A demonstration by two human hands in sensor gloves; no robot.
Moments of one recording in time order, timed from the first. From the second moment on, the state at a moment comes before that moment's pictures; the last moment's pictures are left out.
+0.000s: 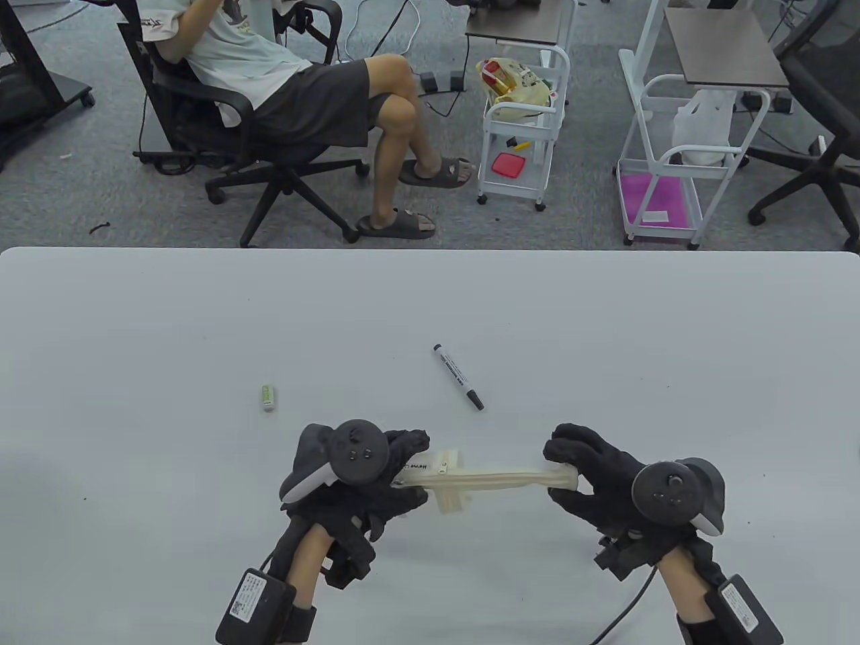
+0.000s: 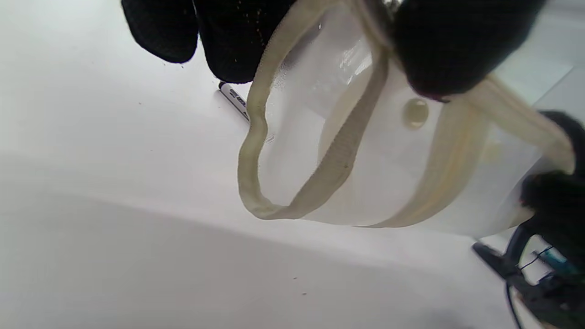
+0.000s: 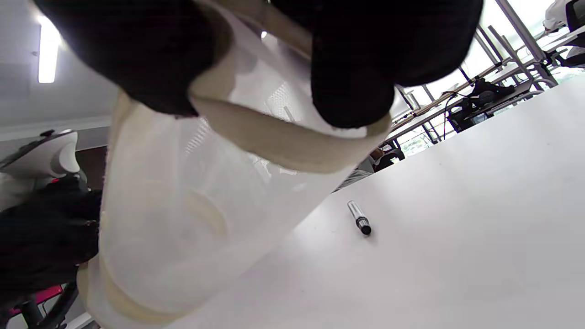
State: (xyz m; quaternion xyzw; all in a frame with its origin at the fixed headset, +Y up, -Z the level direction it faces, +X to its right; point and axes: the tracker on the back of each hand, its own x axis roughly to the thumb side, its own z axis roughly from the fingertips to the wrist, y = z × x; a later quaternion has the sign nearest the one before) left_hand -0.142 -0.698 -0.294 -0.16 -0.23 0.33 0.90; right_hand 0.232 -0.692 -0.268 0.24 -0.09 0.90 0.35
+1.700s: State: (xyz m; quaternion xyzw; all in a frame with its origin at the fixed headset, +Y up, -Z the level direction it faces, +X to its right) left_hand -0.123 -0.702 -0.273 0.02 -0.20 0.47 0.86; right_hand 0.053 -0.609 -0.223 0.15 -0.28 0.95 0.04
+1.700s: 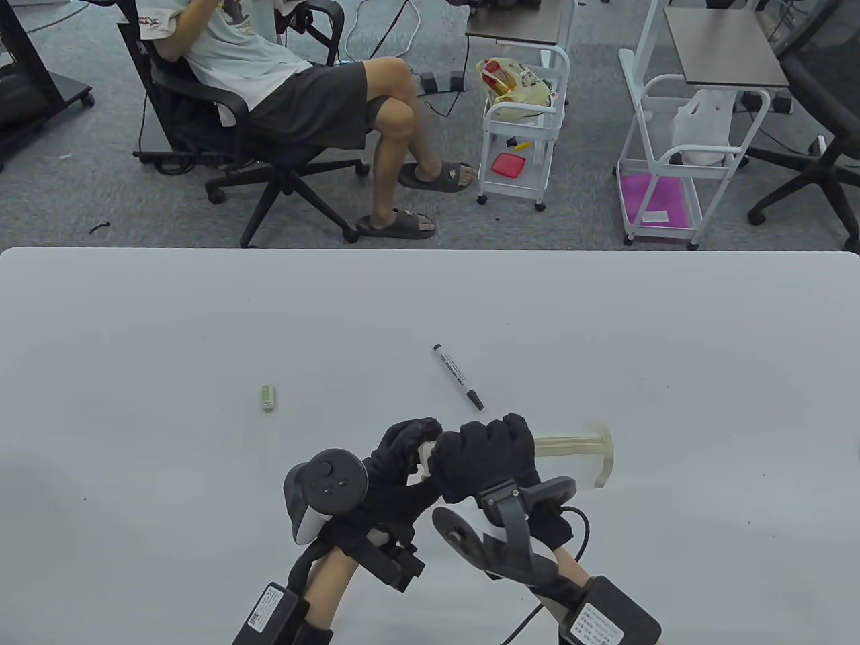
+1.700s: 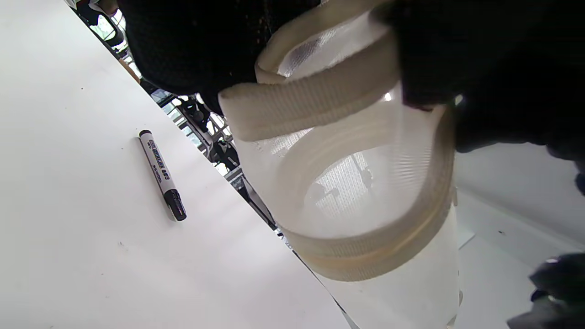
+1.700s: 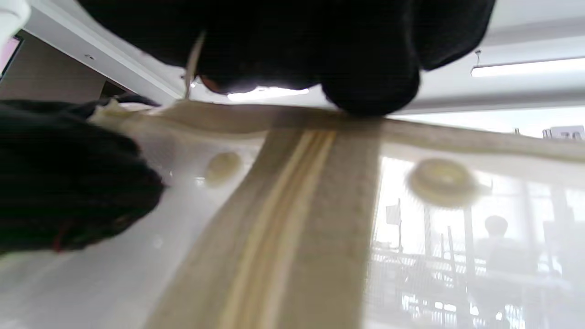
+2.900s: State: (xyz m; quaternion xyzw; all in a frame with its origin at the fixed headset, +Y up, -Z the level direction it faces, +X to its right) left_hand -0.166 -0.701 -0.294 -0.04 -0.21 0.52 0.83; right_hand 0.230 -0.623 -0.308 0.01 -0.15 0.94 0.29
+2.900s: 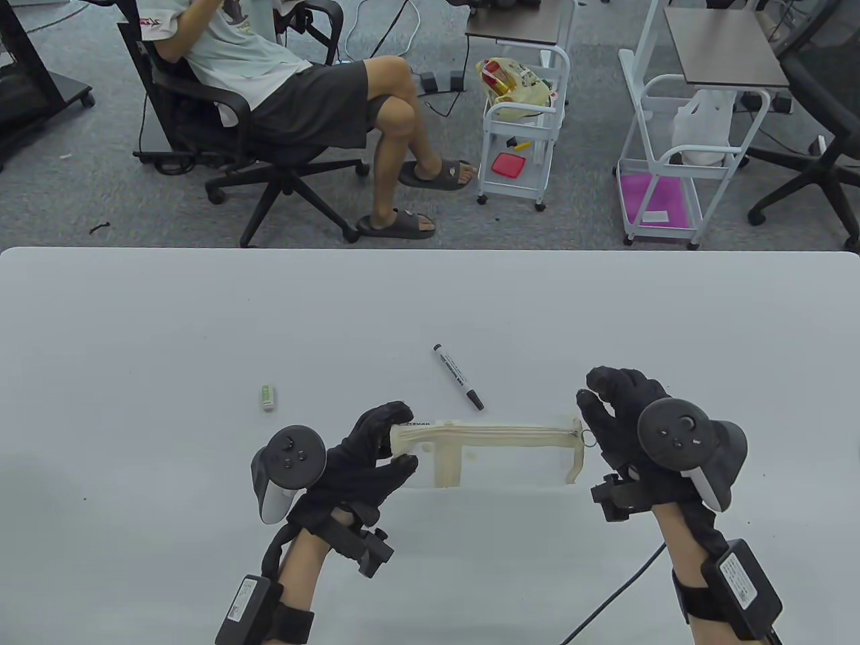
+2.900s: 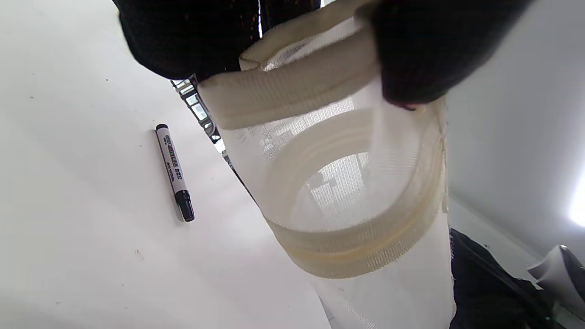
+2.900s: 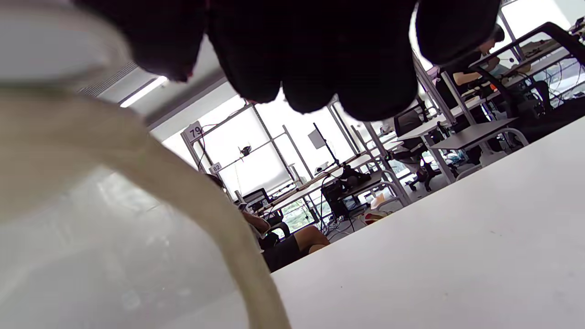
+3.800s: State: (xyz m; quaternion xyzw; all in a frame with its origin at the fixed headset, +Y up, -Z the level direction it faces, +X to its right) left_hand -0.176 -0.676 -0.283 -0.04 -0.26 0.56 0.79; right_hand 0.095 -0.757 -0.446 0.03 0.09 0.99 0.08
